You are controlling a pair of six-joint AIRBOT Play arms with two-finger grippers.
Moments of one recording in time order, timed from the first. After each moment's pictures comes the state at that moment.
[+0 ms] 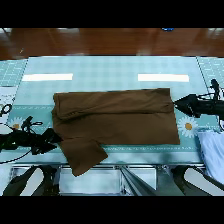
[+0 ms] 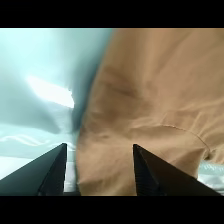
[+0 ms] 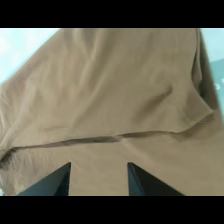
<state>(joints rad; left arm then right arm) 0.43 -0.87 0.33 1.07 -1.27 -1.57 -0.54 -1.17 0.73 -0.67 1.23 1.12</state>
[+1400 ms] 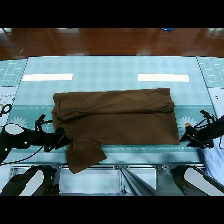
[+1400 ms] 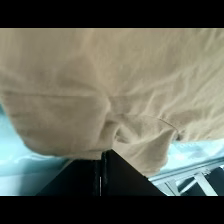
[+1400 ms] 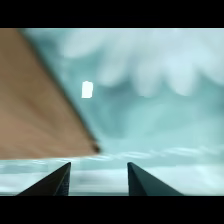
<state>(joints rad) 0.24 -0.89 0.27 0.86 -1.19 -1.51 -0.55 -1.14 0.60 -1.38 1.41 1.43</state>
